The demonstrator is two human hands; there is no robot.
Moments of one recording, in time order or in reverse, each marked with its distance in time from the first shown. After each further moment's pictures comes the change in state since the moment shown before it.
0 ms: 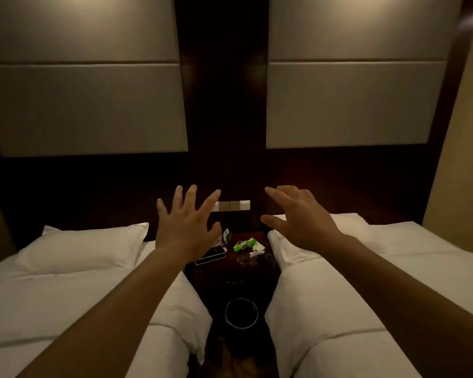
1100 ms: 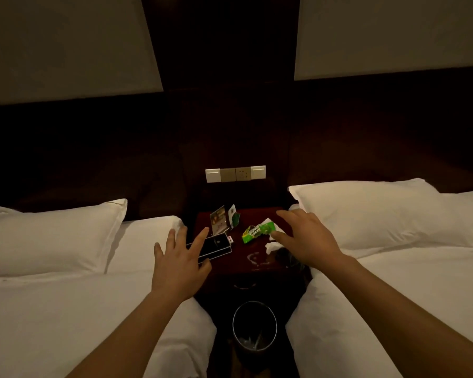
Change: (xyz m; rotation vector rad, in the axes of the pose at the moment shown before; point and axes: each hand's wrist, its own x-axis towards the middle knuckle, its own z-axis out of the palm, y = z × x) left_hand 0.251 -0.082 0.441 -0.028 -0.426 -0.159; right_hand 0.287 0.245 0.395 0.164 -0.315 0.237
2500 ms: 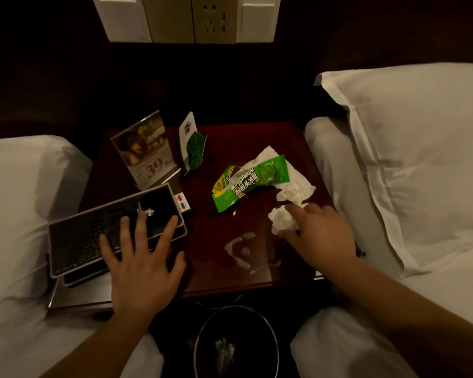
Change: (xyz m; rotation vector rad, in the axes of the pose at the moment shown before) left_hand 0.296 -0.040 0.546 0.026 0.035 -0.016; right_hand 0.260 0.282 0.465 -0.485 -0.206 0.194
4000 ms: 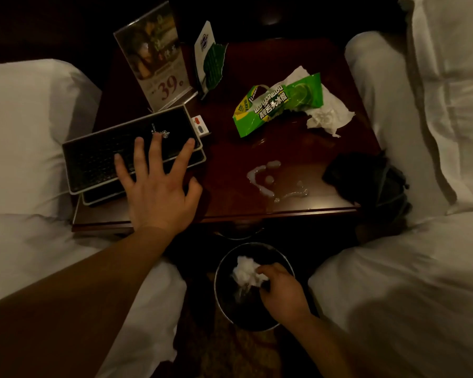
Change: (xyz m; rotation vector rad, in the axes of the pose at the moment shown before) left_hand -0.005 0.004 0.008 -0.019 0.079 -0.011; right_hand -0.178 -0.099 0.189 0.746 -0.498 0.068
